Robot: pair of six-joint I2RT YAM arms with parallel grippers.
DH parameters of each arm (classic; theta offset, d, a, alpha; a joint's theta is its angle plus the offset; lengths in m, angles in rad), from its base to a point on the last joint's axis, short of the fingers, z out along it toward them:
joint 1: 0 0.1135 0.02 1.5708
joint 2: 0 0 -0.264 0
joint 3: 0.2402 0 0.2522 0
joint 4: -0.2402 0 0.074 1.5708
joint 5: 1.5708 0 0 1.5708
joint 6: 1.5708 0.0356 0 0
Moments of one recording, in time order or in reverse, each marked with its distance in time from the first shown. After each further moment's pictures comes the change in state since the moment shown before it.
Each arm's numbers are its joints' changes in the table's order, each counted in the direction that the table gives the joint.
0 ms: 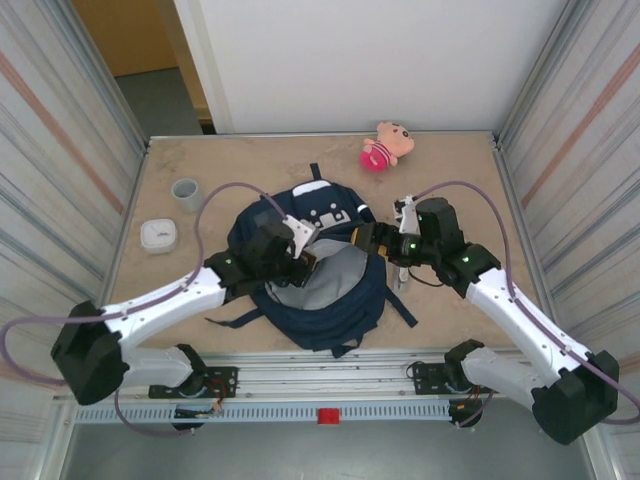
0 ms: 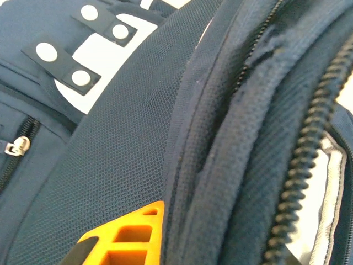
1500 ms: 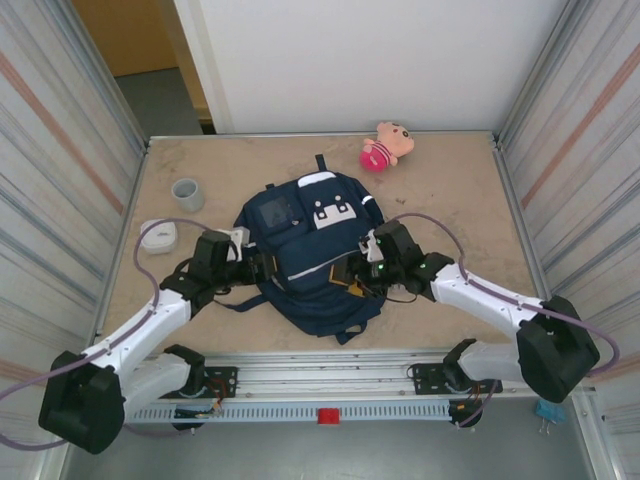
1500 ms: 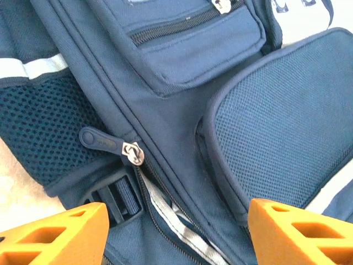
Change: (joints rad) left arm 0.463 0.252 -0.327 0.043 0.277 -0.310; right arm 0.163 -0.251 -0.149 0.178 -0.119 0.267
